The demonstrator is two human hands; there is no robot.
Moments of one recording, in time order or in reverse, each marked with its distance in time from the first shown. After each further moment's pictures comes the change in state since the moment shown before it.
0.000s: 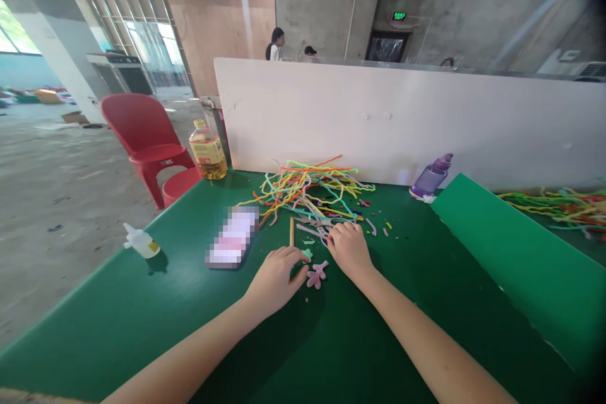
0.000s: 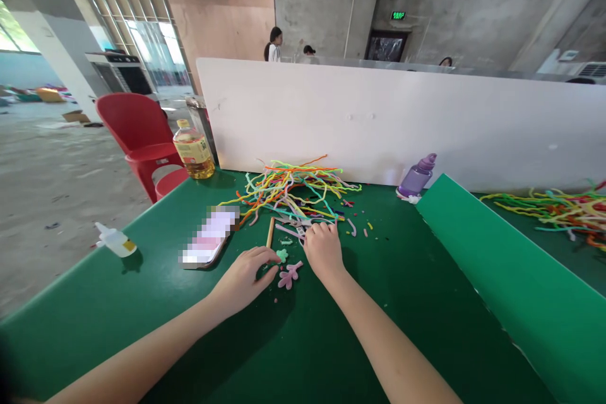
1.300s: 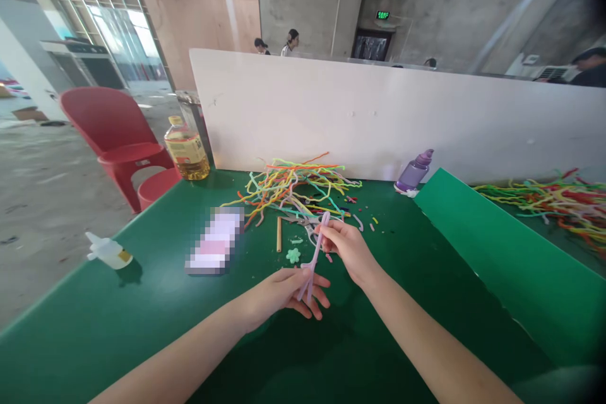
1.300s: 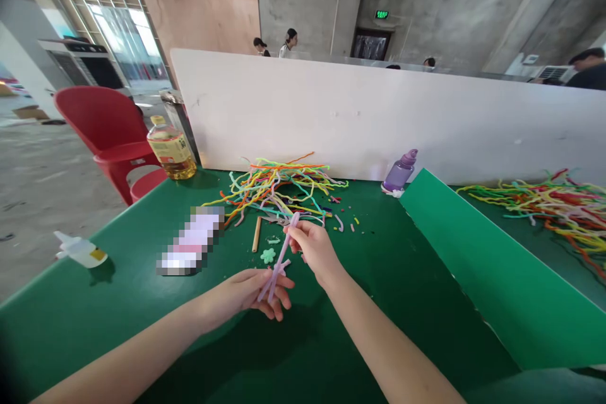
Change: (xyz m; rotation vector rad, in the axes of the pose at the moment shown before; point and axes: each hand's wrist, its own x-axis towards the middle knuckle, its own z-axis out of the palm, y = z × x) left_hand 0.000 0.028 0.002 -1.231 -0.613 -0.409; right_hand 0.001 -0.016 -0.055 1.513 -0.153 0.655
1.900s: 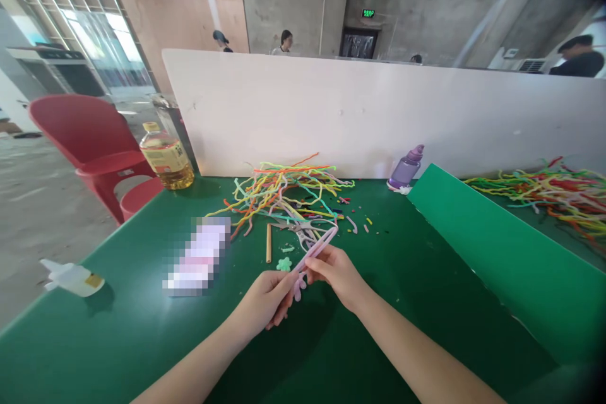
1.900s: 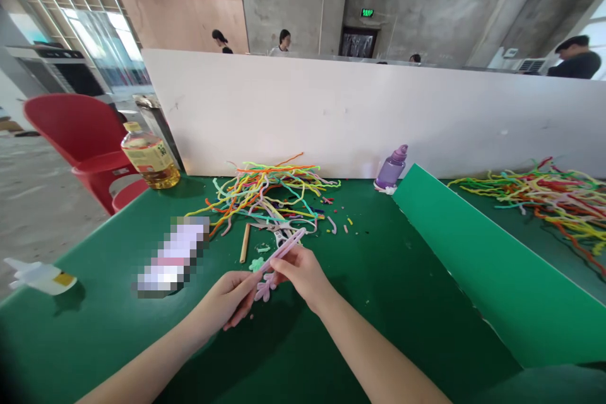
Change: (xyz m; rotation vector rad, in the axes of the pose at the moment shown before) left_hand 0.018 -0.009 -0.009 0.358 0.369 -0.013; right_hand -0.012 0.037 -0.006 0.144 -0.176 0.001
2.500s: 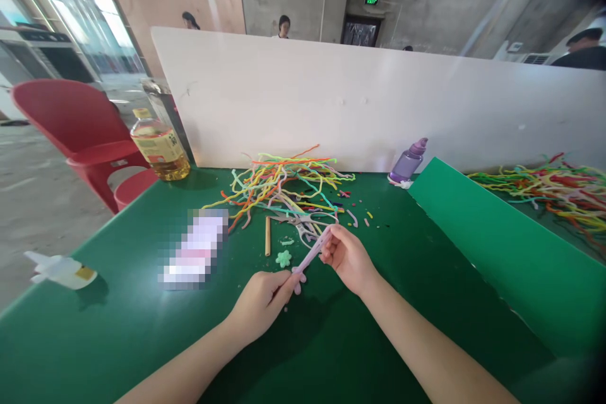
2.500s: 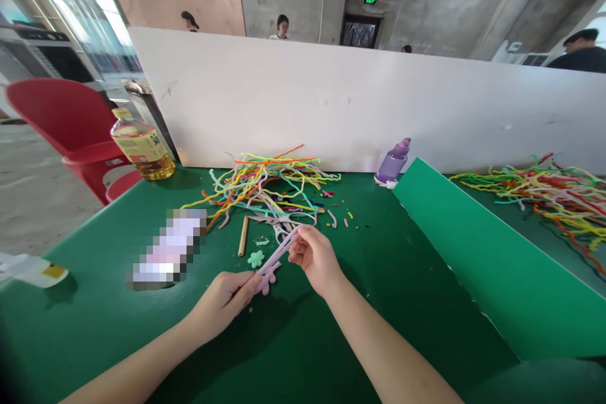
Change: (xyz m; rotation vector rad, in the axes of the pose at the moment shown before) left_hand -0.005 0.001 -0.005 0.487 0.044 0.299; right_hand 0.013 0.001 -0.020 0.385 0.232 -0.003
